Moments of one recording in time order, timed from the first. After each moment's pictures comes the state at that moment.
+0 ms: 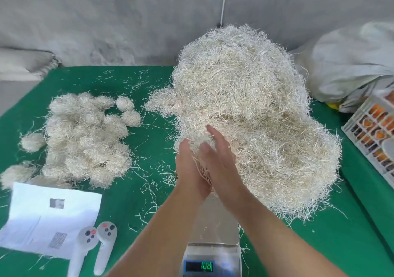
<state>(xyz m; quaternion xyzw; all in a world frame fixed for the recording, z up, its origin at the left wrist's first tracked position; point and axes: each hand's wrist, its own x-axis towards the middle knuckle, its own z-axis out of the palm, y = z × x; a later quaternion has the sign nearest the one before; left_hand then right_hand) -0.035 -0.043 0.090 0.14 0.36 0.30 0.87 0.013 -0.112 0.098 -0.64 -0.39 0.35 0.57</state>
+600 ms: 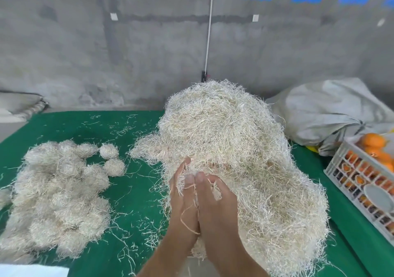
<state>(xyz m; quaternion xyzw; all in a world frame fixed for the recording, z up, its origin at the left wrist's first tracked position) -0.013 -0.033 0.136 0.50 0.36 0.37 0.69 0.030 -0.082 0.153 -0.59 -0.25 0.32 0.70</state>
